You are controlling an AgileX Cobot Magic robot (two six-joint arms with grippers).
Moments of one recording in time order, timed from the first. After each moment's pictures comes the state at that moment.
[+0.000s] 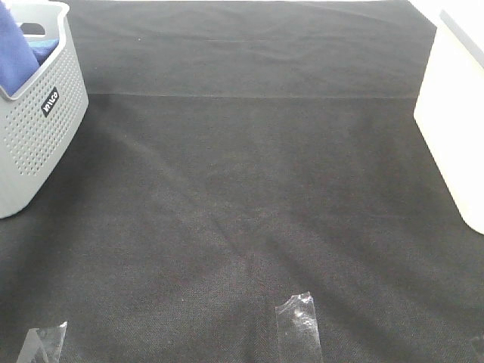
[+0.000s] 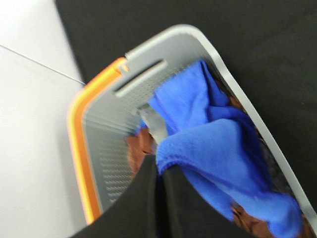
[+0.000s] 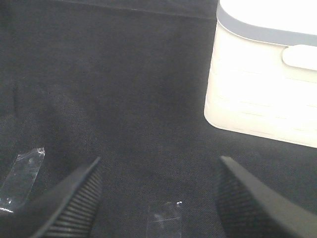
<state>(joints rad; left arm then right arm) 0.01 1.79 -2.12 0.08 1.11 0.62 0.02 0.00 -0.50 0.05 1.06 -0.09</state>
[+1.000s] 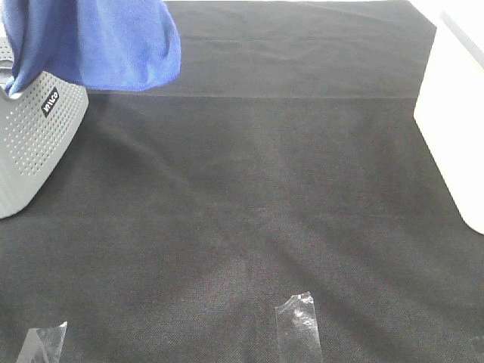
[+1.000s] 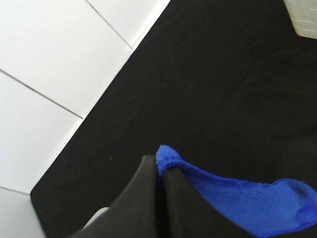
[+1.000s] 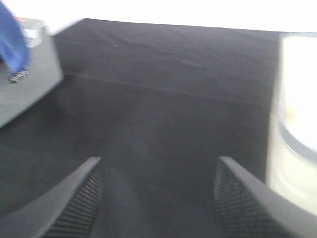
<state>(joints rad) -0.51 1.57 -2.12 0.02 1.08 0.67 0.02 0.25 -0.51 0.45 0.67 -0.40</state>
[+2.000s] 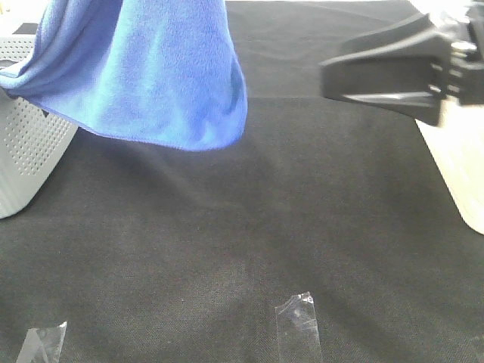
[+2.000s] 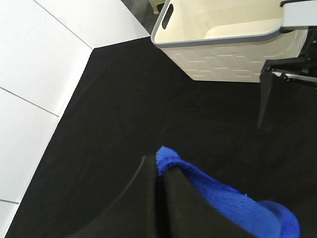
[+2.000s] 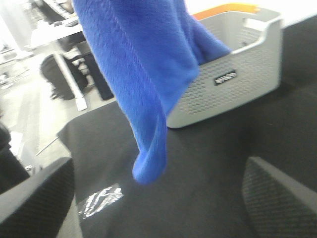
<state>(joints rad) -0.80 1.57 -2.12 -0.02 1.13 0.68 0.09 1.31 -0.75 1.46 1.05 -1.69</state>
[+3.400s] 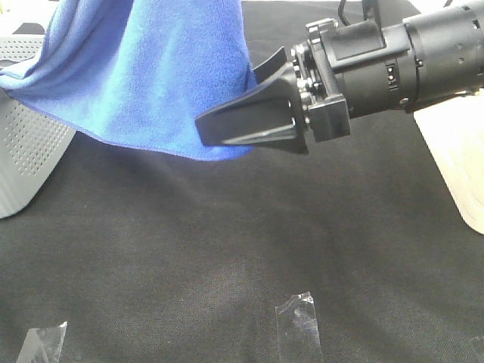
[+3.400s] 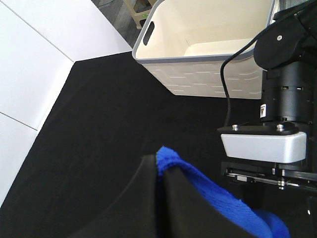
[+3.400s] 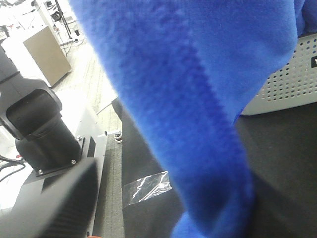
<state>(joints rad) -0.80 1.57 -2.12 -0.09 1.12 0.68 0.38 1.54 -0.90 1.44 1.01 -1.68</state>
